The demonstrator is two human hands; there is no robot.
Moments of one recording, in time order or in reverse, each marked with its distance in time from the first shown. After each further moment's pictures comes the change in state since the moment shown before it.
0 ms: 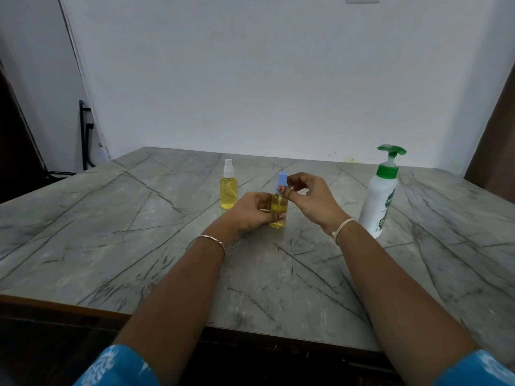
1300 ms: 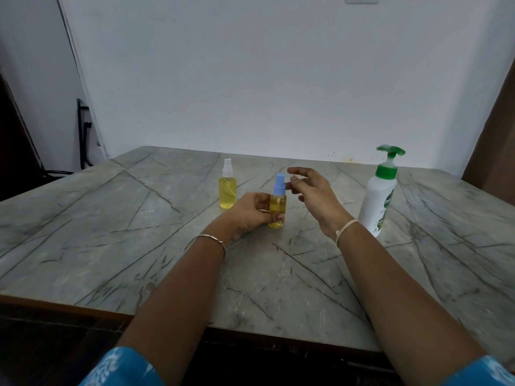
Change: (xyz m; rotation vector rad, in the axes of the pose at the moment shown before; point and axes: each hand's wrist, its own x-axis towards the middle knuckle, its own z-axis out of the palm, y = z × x) left_hand 0.006 -0.003 -0.001 0.019 -0.007 -0.076; right_hand -0.004 -0.011 -0.003 0.251 0.015 0.190
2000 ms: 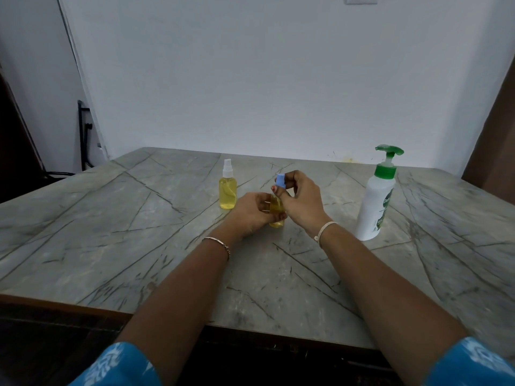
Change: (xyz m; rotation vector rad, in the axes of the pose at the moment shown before) left_hand -0.010 0.003 0.009 0.071 0.123 0.115; right_hand 0.003 0.010 0.027 -0.312 0.168 -0.181
